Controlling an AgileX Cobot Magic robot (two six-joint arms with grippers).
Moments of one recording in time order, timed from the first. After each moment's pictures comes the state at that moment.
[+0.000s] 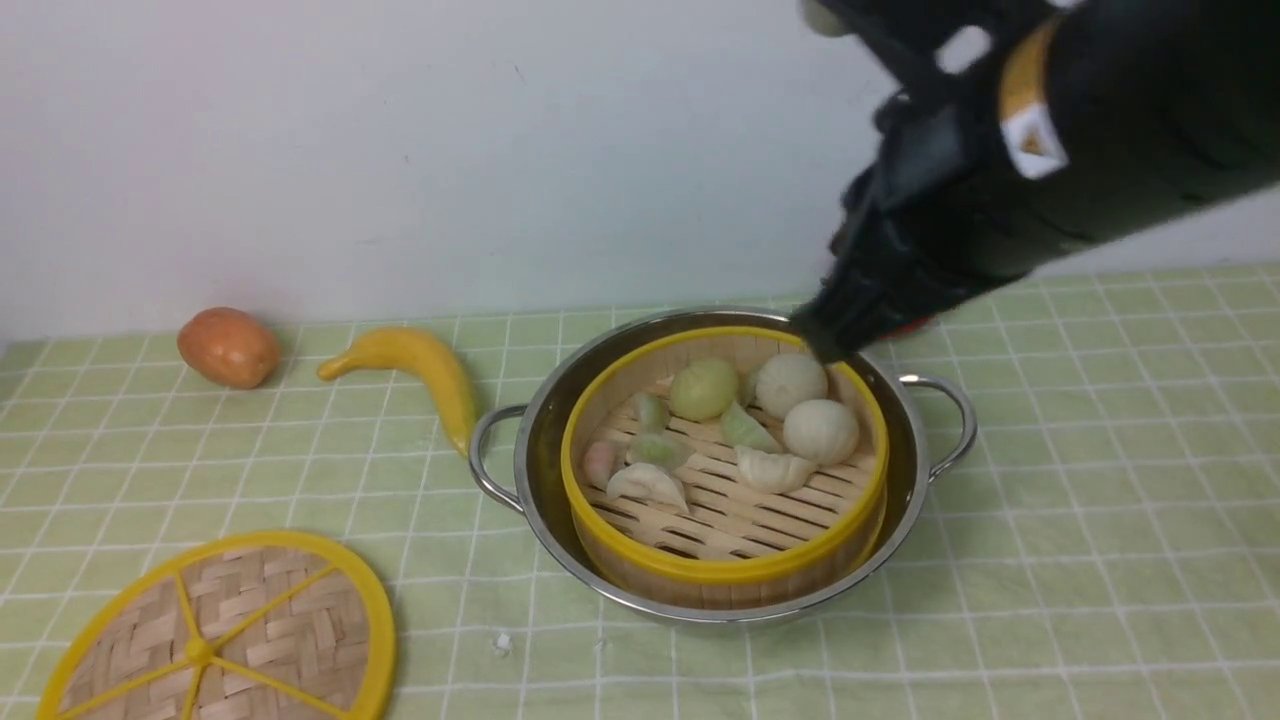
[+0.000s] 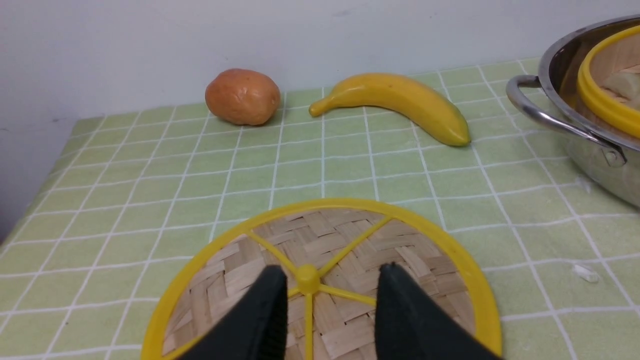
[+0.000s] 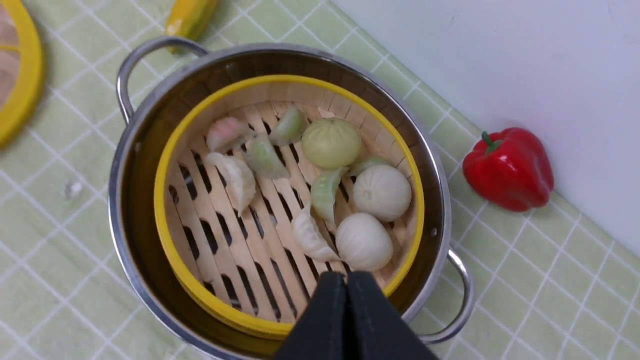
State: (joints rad) right arm 0.81 1.40 -1.45 -0.34 1.06 0.28; left arm 0.07 0.00 0.01 -0.09 0.35 0.21
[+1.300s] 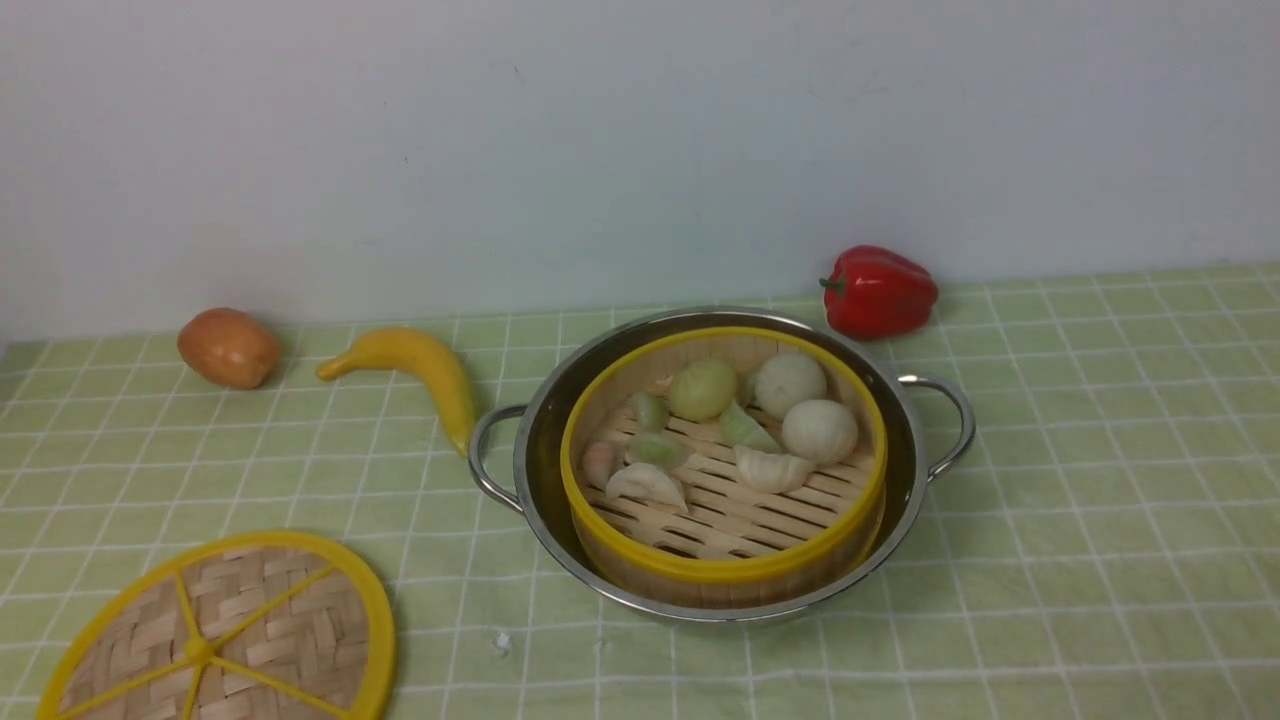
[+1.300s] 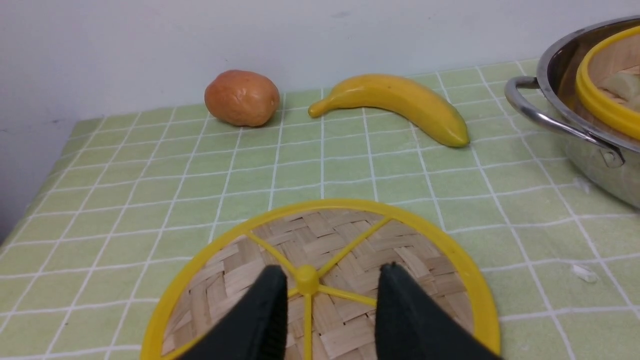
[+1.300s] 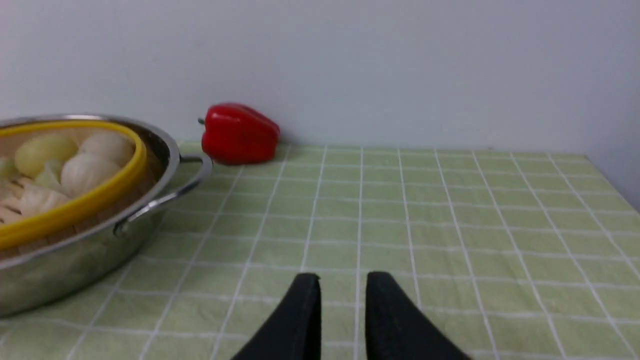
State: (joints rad) right arm 0.14 0.00 0.00 -0.39 0.37 0.49; left arm 0.07 0.00 0.01 -0.09 0.35 0.21
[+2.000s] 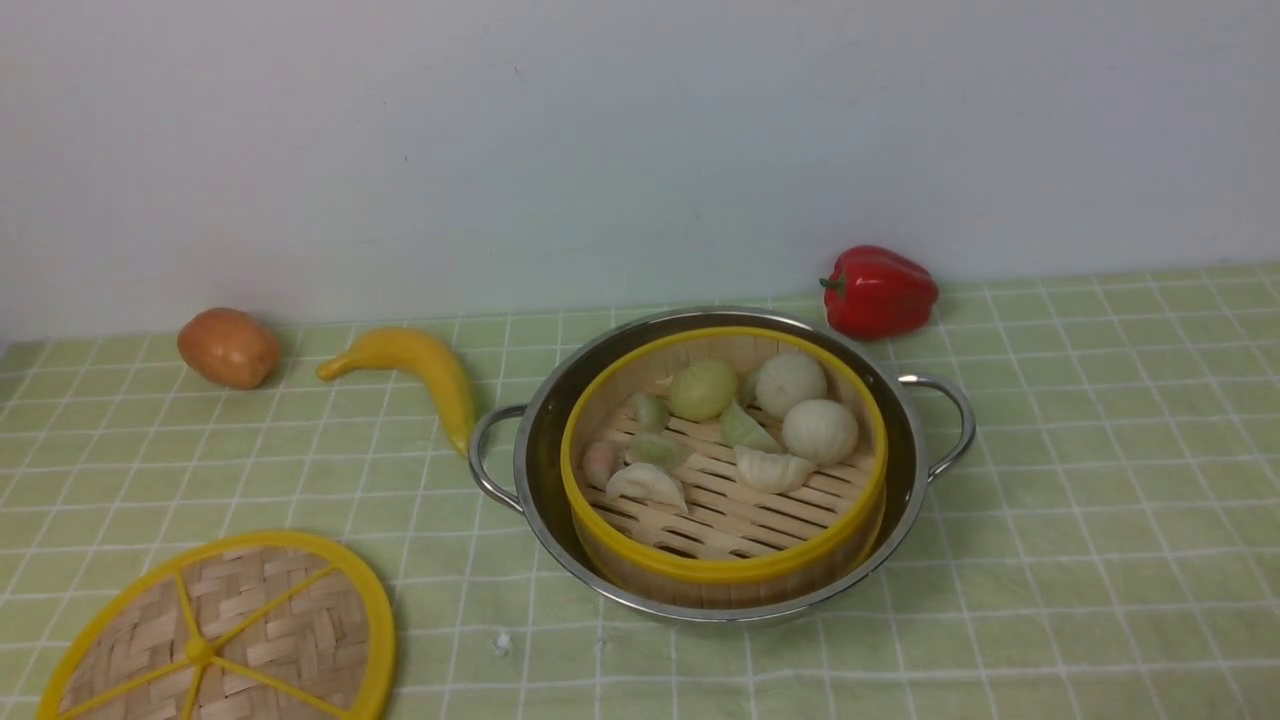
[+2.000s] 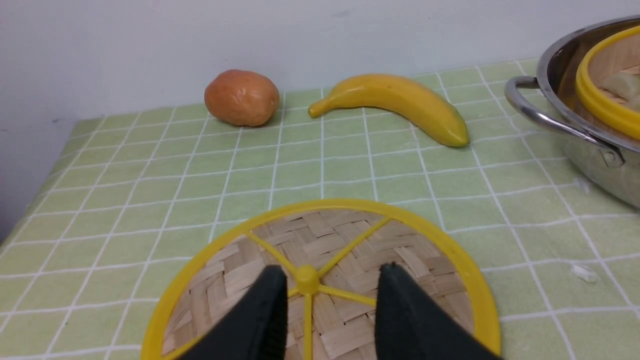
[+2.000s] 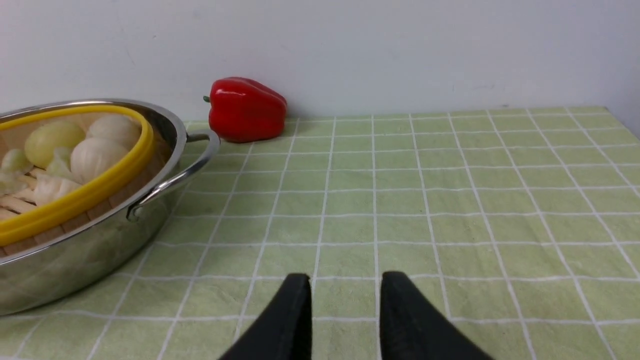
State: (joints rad) right arm 0.14 0.00 0.01 -0.31 0.38 0.49; left arm 0.07 0.00 0.01 -0.09 0.35 0.21
